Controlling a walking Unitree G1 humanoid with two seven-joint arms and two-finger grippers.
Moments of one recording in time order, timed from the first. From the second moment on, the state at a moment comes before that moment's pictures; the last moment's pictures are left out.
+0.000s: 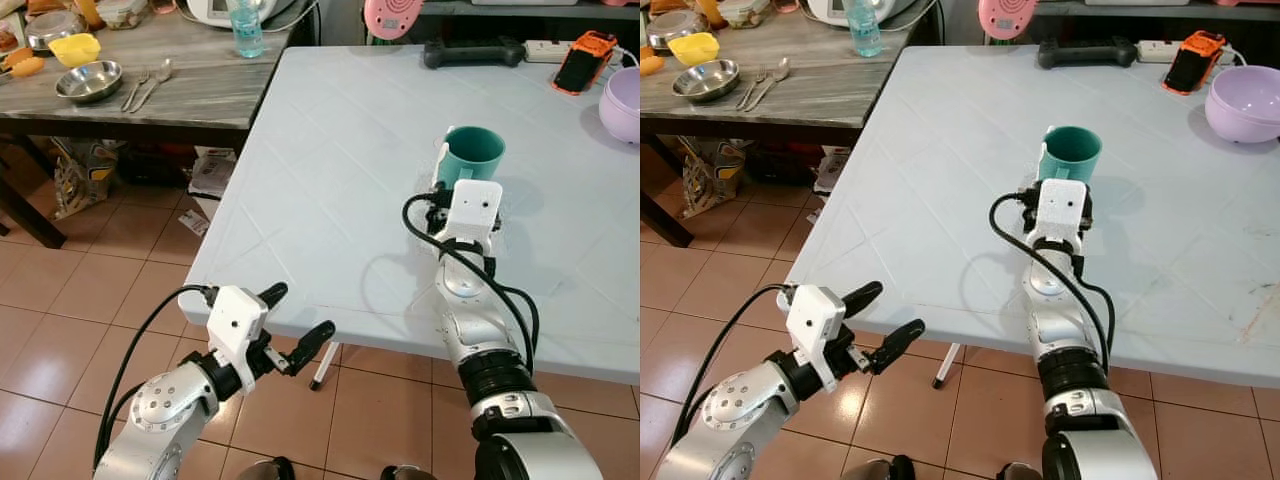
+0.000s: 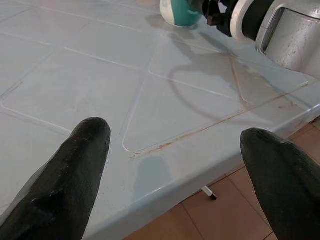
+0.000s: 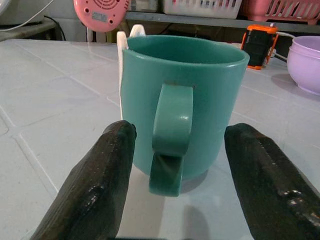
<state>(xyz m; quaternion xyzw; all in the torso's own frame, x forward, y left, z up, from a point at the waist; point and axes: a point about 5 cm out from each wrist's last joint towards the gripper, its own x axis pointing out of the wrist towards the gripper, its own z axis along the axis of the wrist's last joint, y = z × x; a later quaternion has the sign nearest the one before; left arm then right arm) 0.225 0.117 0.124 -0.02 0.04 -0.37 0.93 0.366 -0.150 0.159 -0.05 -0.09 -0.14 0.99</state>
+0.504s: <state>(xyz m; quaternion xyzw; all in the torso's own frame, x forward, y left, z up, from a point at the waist) 0.226 0.117 0.125 -0.01 0.04 -0.37 0.93 0.369 -0.148 0.163 -0.05 -0.10 -0.14 0.98</state>
